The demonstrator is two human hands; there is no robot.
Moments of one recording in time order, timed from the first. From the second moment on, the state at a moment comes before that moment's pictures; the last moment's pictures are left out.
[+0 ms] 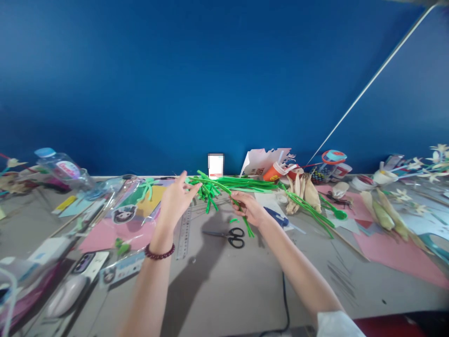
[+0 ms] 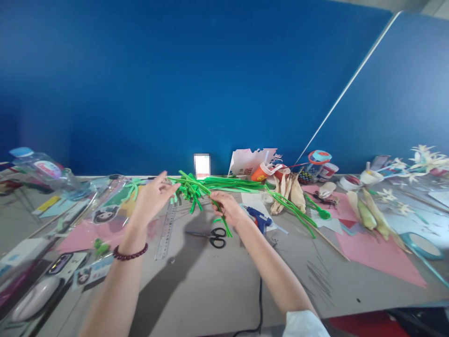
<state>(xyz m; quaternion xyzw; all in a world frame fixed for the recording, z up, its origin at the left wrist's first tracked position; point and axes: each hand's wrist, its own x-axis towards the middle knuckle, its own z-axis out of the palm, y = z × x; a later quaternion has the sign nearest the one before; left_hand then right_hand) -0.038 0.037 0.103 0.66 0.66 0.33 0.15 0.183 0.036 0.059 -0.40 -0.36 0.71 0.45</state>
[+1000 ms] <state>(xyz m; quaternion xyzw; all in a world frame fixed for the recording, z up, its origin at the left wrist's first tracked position) 0.003 0.035 0.092 0.78 0.41 0.32 0.35 0.185 0.036 0.058 -0.42 -0.47 0.67 0.40</state>
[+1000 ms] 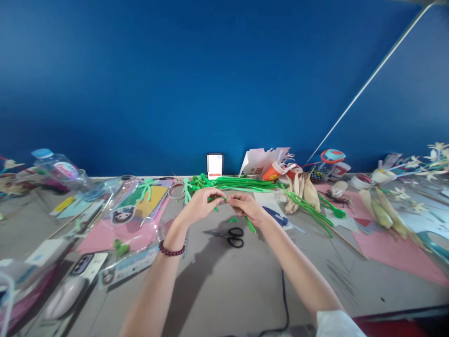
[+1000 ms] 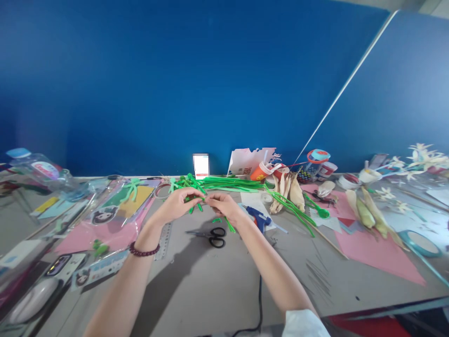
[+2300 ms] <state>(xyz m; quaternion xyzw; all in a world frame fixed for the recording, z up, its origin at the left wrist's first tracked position) 0.006 0.045 0.076 0.63 0.39 0.35 0.58 0.189 0.022 0.055 -0.41 -0.83 -0.03 0.37</state>
